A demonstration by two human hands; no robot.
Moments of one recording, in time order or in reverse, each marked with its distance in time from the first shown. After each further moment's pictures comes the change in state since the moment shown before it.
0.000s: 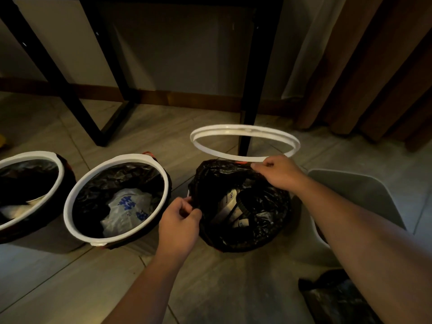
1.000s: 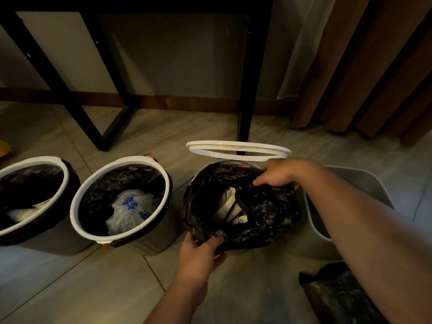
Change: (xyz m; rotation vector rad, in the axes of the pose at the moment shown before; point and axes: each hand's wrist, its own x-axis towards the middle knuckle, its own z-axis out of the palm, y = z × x) left_hand -0.069 -0.015 0.025 -0.365 -0.068 -0.489; right_hand -0.020 -0.038 -0.032 -0.464 -0.435 0.110
